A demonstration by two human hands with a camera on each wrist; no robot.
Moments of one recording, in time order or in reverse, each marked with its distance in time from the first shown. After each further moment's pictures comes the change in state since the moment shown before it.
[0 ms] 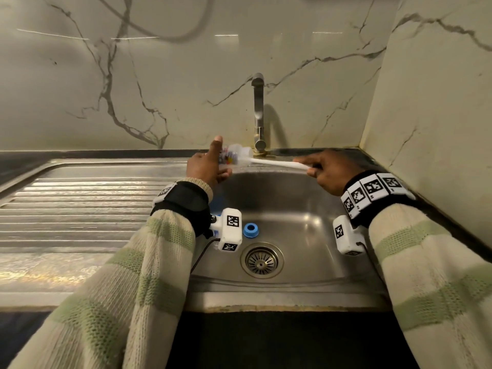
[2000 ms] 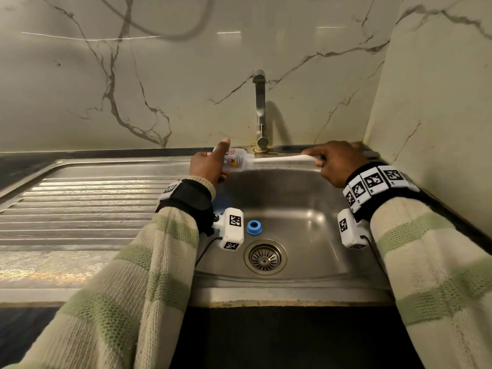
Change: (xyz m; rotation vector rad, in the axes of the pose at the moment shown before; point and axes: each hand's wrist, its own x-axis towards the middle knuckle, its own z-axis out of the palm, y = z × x) left_hand 0.006 -0.005 -0.004 0.168 0.027 0.025; right_hand -0.001 -0.003 -0.009 -0.175 0.074 0.030
